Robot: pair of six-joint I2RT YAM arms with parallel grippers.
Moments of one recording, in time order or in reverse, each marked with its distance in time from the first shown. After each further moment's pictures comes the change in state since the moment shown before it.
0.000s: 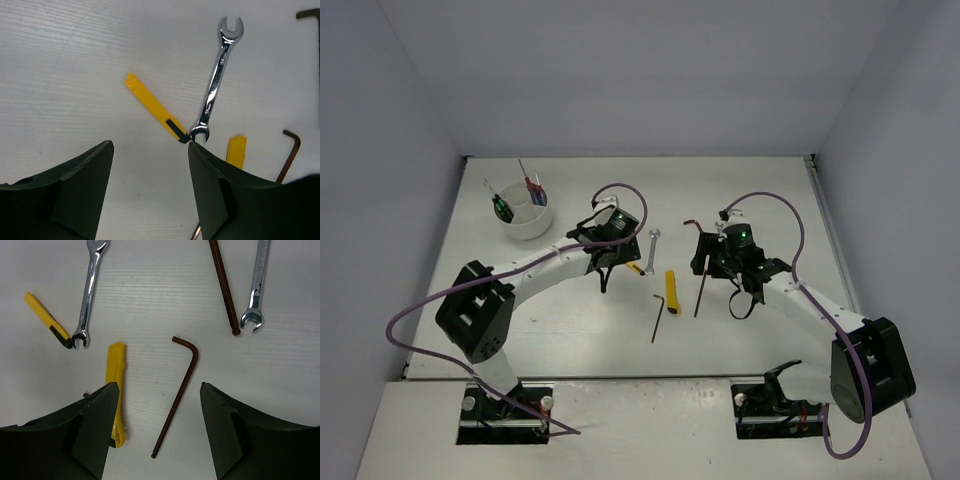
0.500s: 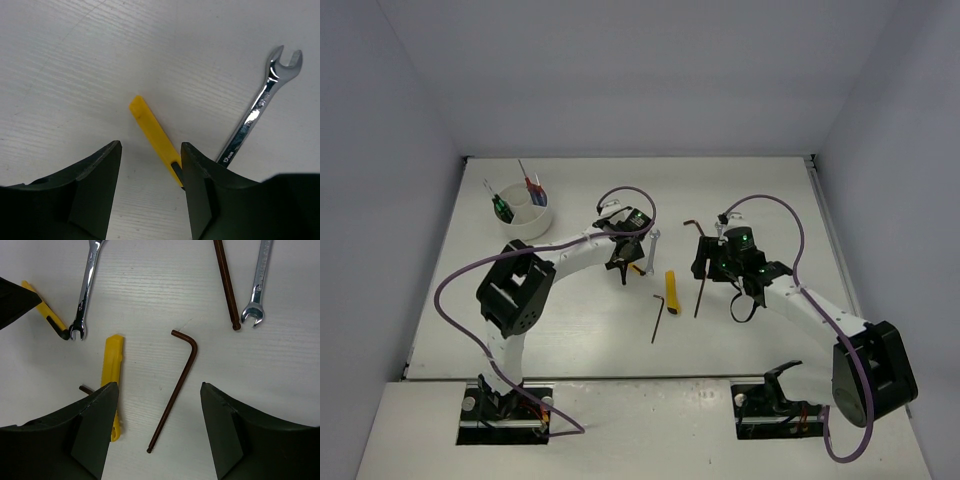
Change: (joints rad) left arm 0.007 0.268 0.189 -0.115 -0.086 -0.189; right arm 0.000 -0.020 -0.024 0.000 -0.015 -0.031
